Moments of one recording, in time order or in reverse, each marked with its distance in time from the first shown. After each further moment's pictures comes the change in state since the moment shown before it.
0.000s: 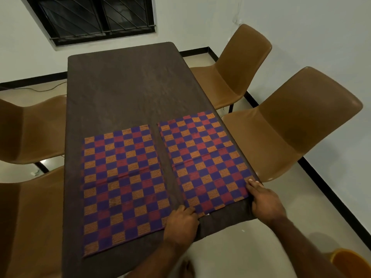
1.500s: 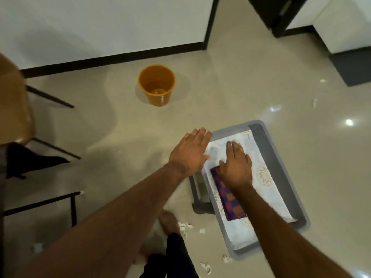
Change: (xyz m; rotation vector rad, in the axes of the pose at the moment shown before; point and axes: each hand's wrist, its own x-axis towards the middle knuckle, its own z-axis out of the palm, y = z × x) left_hand -0.199 0.424 0.257 0.305 -0.485 1.510; right_hand -0.566 0.009 0.323 0.487 0.318 1.533
